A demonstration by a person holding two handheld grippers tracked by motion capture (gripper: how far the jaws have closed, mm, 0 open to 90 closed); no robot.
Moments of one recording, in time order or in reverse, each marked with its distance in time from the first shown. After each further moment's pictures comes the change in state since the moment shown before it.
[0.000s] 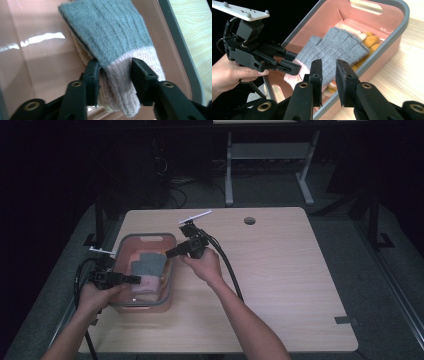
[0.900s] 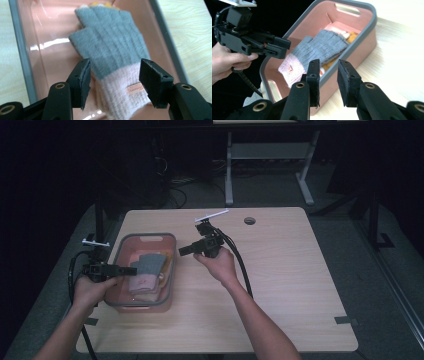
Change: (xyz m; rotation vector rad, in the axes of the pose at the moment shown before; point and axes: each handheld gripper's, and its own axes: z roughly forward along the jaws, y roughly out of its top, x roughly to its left) left arm -0.005 0.017 -0.019 -0.064 0.043 -0.019; right arm -0.019 -0.012 -0.037 -0.044 -0.027 -0.006
